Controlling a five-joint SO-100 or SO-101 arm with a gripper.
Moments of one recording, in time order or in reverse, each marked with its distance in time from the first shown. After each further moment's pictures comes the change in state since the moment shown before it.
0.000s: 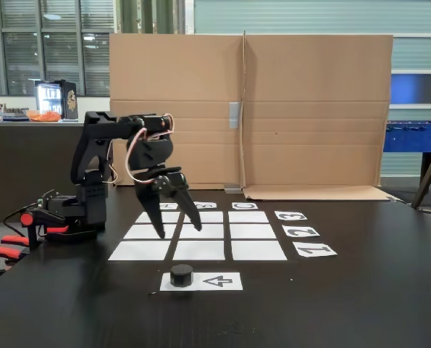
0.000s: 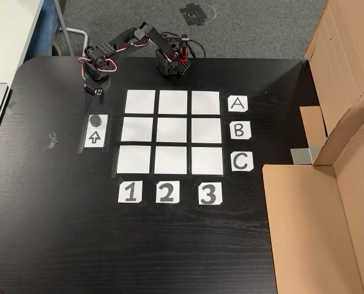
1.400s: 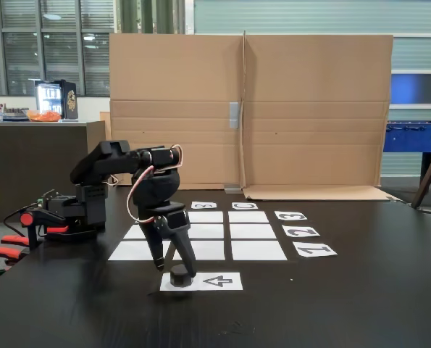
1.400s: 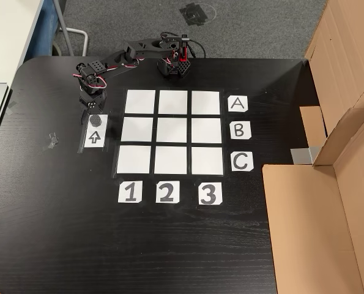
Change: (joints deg) arm 4.1 -33.7 -39.6 13.4 7.3
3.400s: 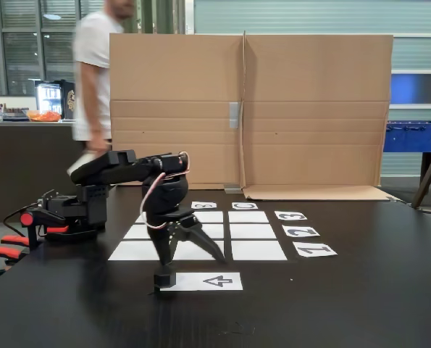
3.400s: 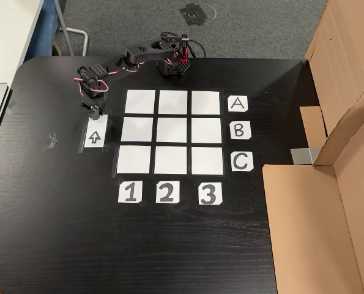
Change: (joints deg) arm 1.0 -4.3 -6.7 2.1 -6.2
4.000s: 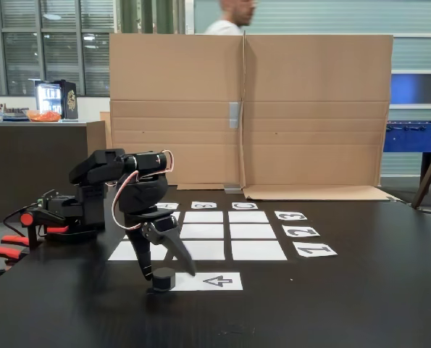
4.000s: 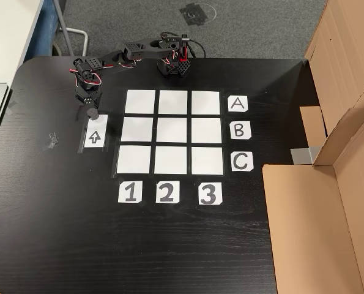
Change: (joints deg) arm 3.4 1.0 0.0 0.0 -0.6
